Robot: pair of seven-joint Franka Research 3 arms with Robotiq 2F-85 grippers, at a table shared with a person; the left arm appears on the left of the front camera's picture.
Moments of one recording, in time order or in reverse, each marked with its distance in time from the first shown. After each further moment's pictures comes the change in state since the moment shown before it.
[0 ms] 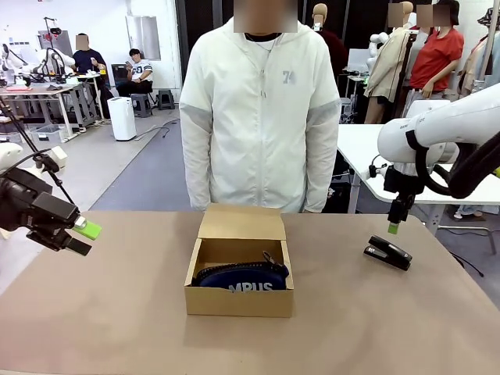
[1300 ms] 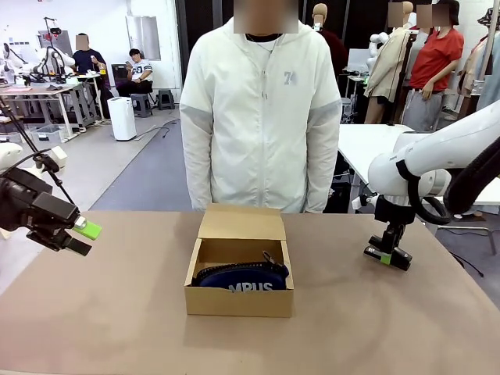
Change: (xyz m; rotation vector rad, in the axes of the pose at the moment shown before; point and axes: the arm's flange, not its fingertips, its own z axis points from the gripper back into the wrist) left arm 0.000 0.000 0.000 0.000 0.000 0.000; right arm -0.003 0.037 -0.071 0.030 0.031 0.027
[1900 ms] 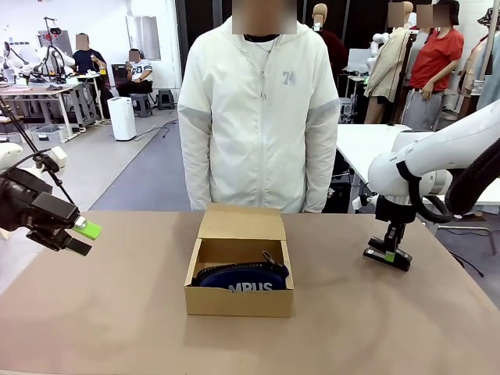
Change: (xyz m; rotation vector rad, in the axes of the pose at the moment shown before) left arm 0.000 0.000 0.000 0.000 0.000 0.000; right arm 0.000 0.000 0.003 -0.024 0.019 0.014
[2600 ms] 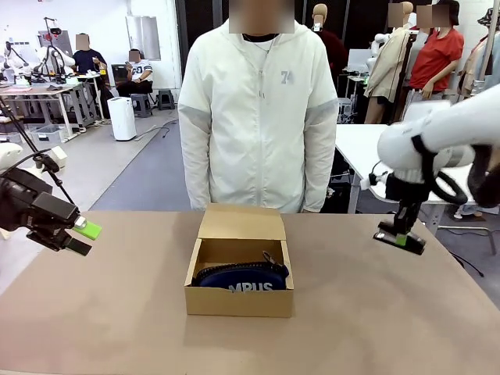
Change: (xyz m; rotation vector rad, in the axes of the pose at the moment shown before) left arm 0.000 0.000 0.000 0.000 0.000 0.000; right arm -0.028 0.033 0.088 -0.007 0.019 -0.073
